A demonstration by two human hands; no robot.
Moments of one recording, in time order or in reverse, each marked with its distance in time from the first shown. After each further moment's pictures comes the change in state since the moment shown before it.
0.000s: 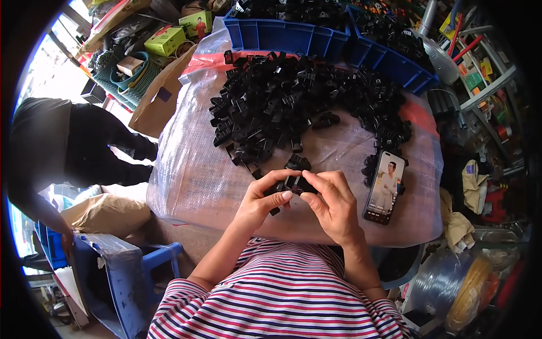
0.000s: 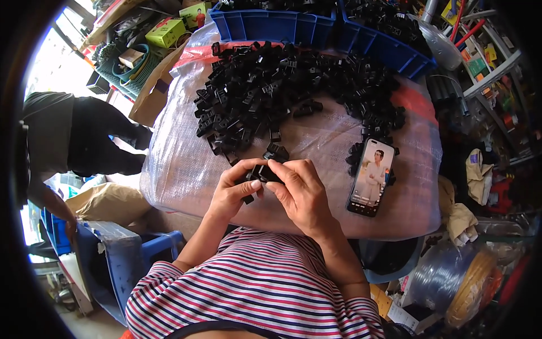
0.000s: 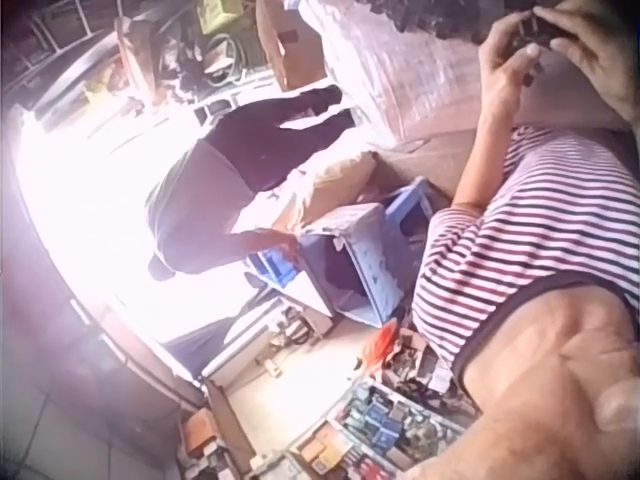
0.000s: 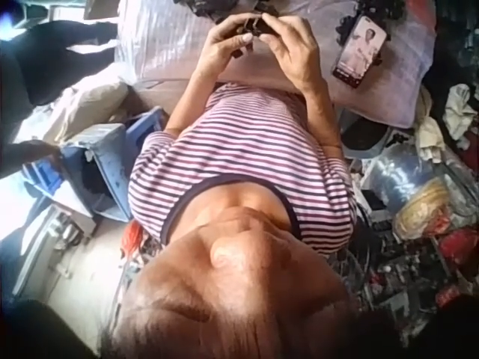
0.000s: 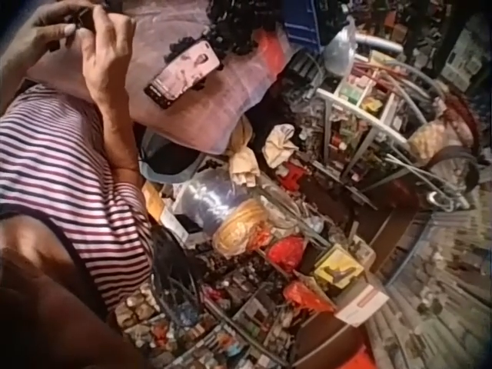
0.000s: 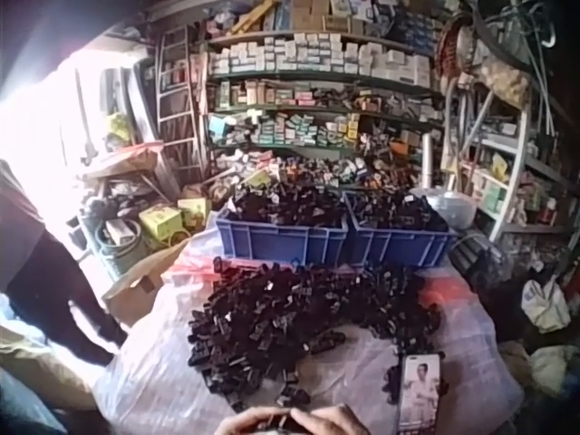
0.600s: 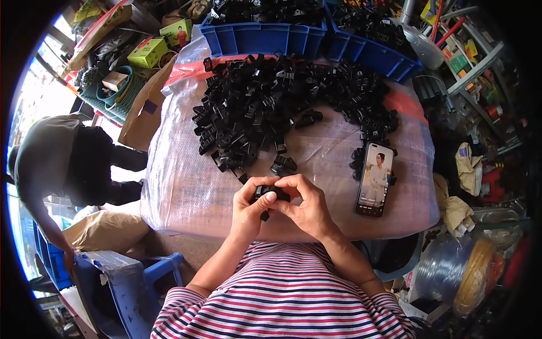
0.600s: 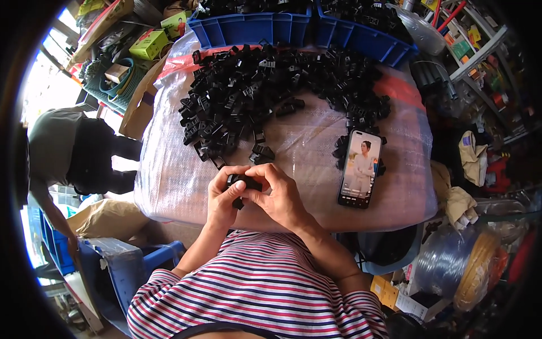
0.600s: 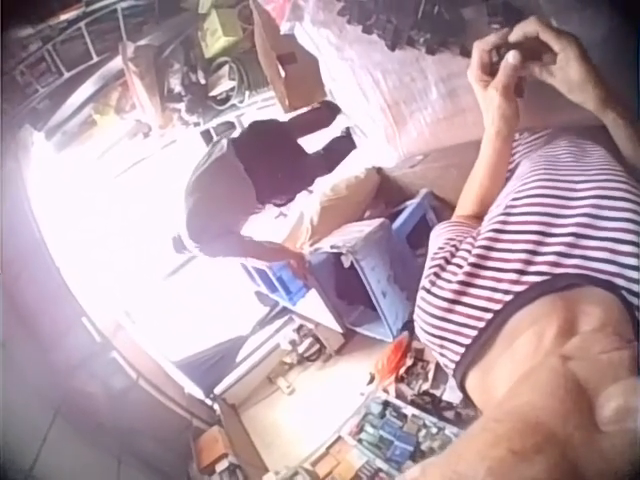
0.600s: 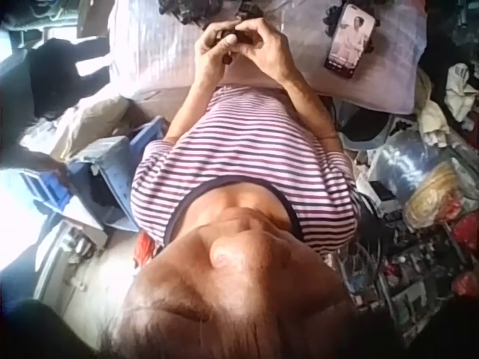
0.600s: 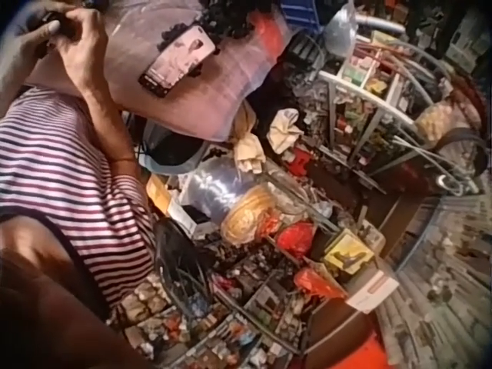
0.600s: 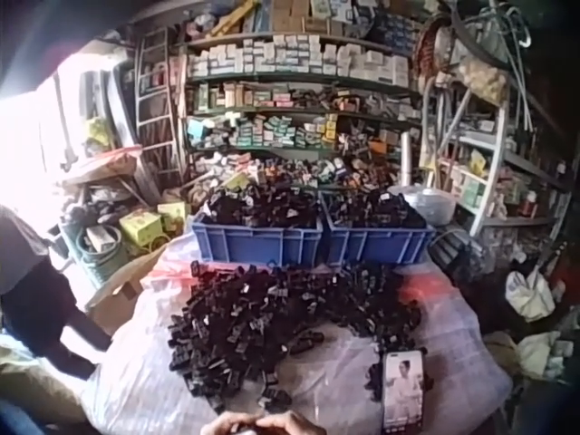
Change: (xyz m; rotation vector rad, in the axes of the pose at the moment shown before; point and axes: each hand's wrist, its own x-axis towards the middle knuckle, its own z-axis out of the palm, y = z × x) left_hand -0.006 -0.017 0.008 -0.015 0.179 0.110; right_hand -0.018 0.016 0.036 0.356 -0.021 0.302
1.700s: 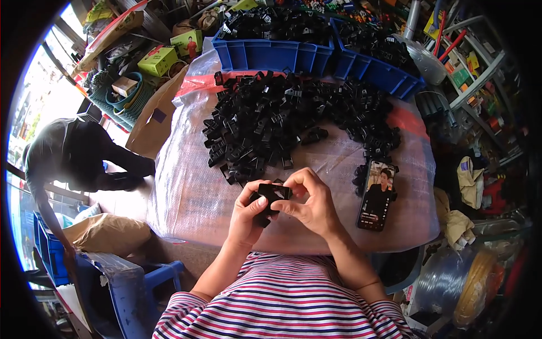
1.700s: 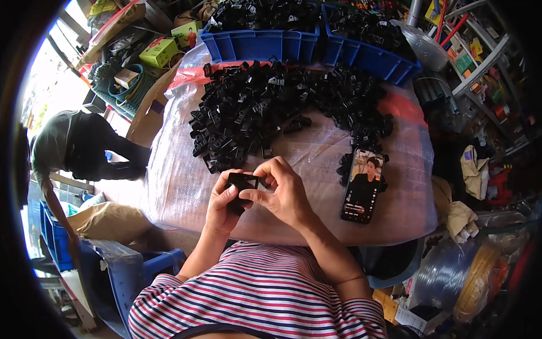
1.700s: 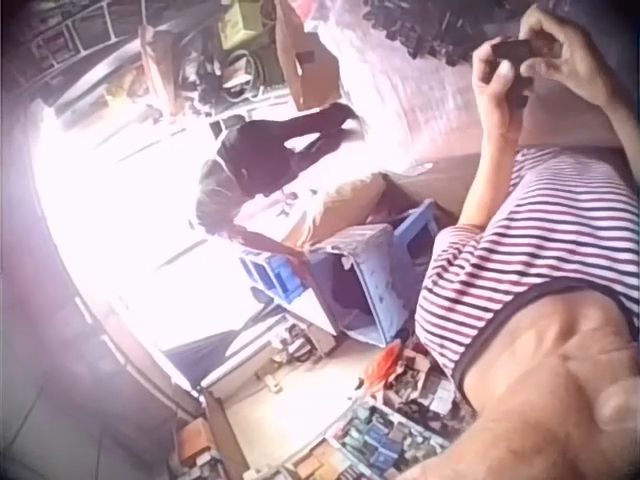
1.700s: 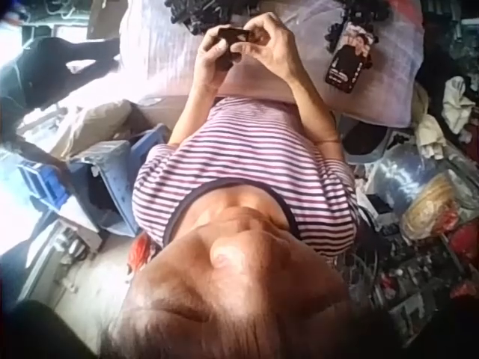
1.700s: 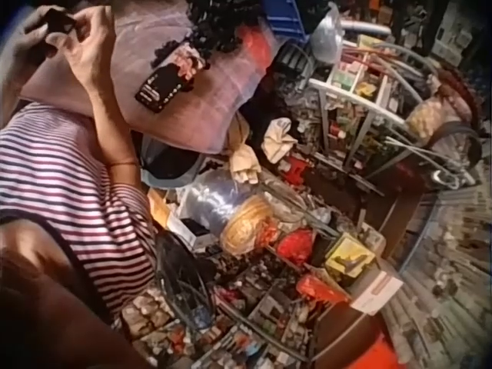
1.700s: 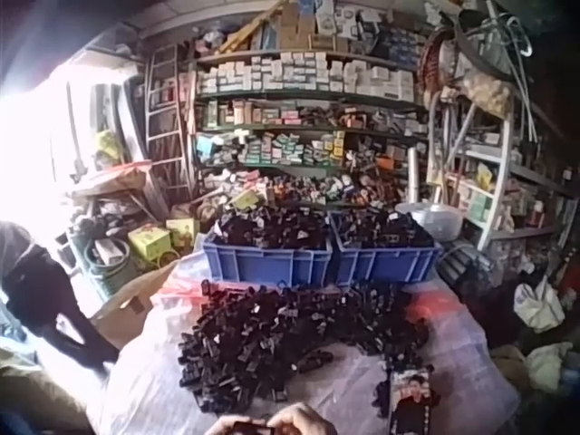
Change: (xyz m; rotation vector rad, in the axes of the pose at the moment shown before) left_hand 0.009 0.010 -0.015 -0.430 -0.050 -0.091; right_hand 0.035 -0.018 -0.014 -0.088 -0.061 -0.035
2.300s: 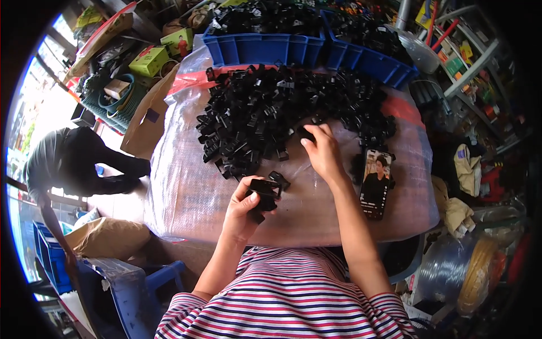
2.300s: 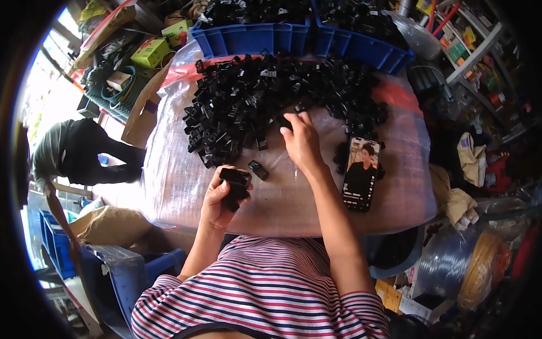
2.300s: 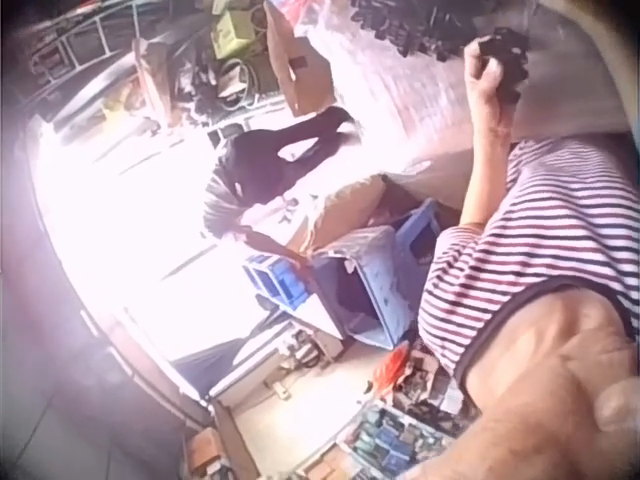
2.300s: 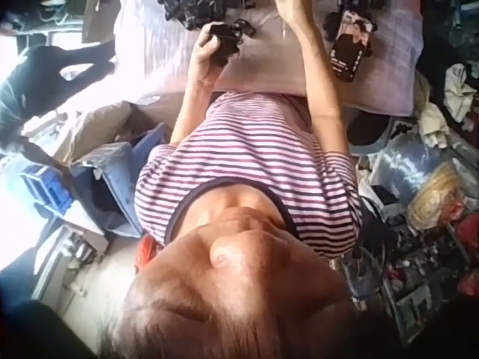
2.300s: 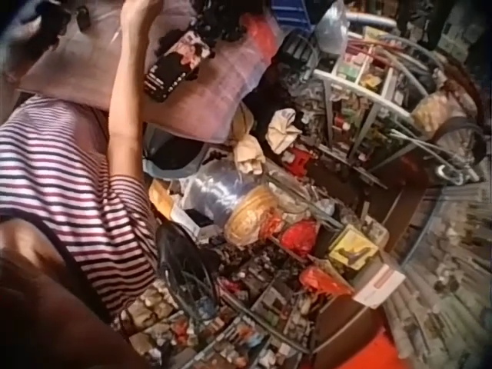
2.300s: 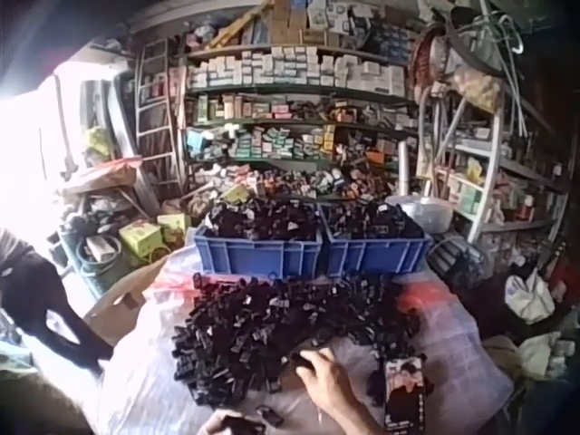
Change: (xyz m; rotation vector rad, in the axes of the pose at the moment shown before) left_hand 0.000 -0.002 -0.005 -0.017 -0.064 -0.019; right_hand 0.050 0.084 -0.029 -0.474 0.281 -0.068
